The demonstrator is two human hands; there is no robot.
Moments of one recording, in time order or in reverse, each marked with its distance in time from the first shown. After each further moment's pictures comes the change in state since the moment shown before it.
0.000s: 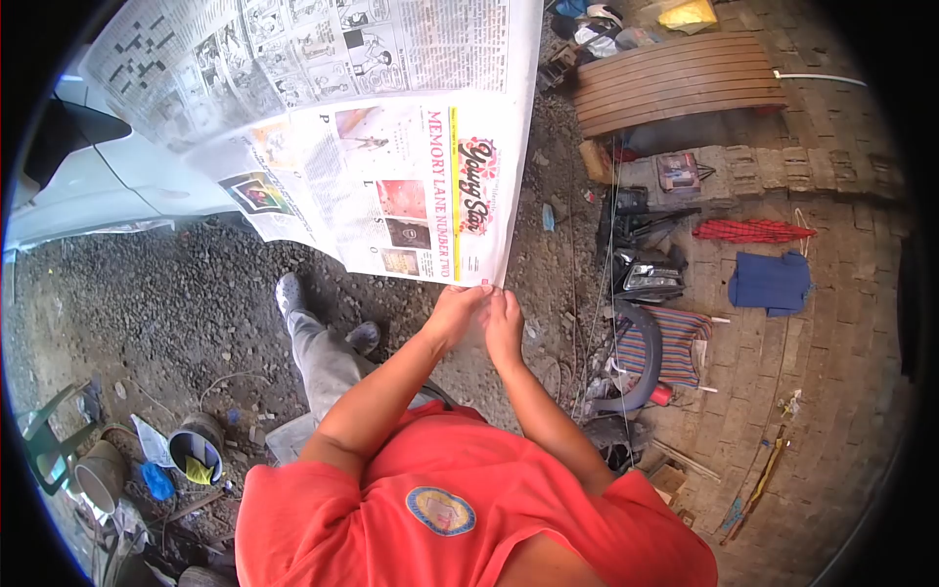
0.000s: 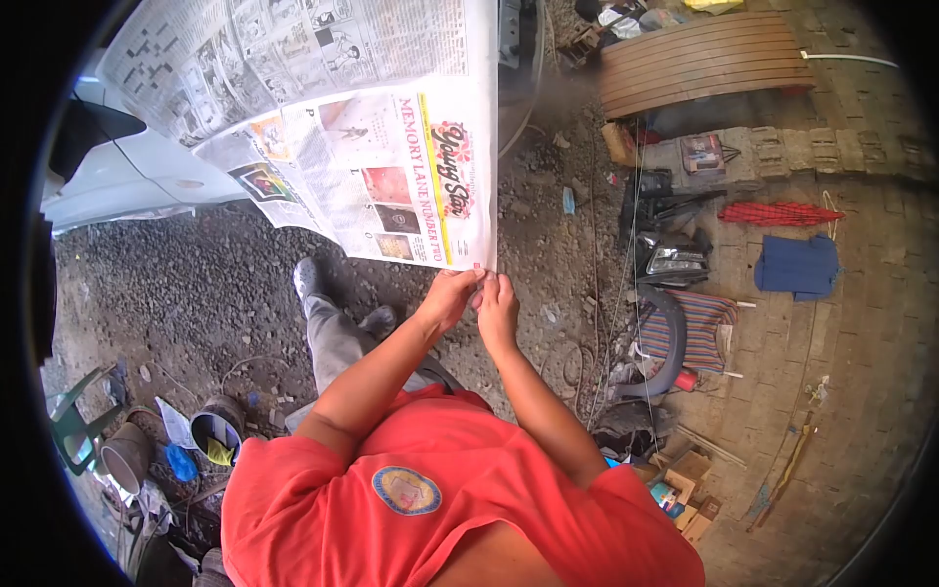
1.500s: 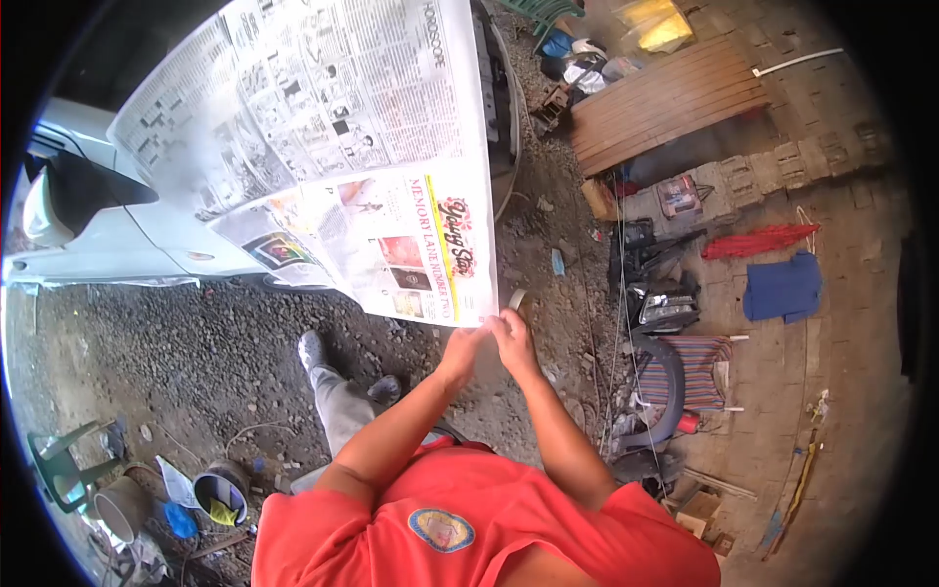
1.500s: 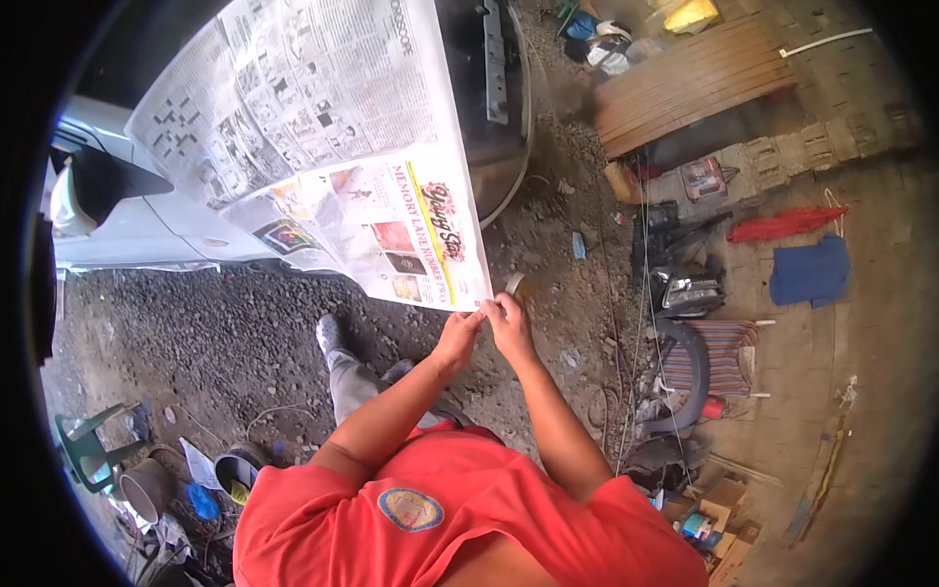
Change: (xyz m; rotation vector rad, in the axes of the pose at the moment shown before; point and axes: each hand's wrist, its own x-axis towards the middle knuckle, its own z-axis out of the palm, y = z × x) left_hand 0.007 -0.004 0.009 0.308 0.124 0.060; right_hand 0.057 0.012 -0.023 -0.083 -0.173 -0.348
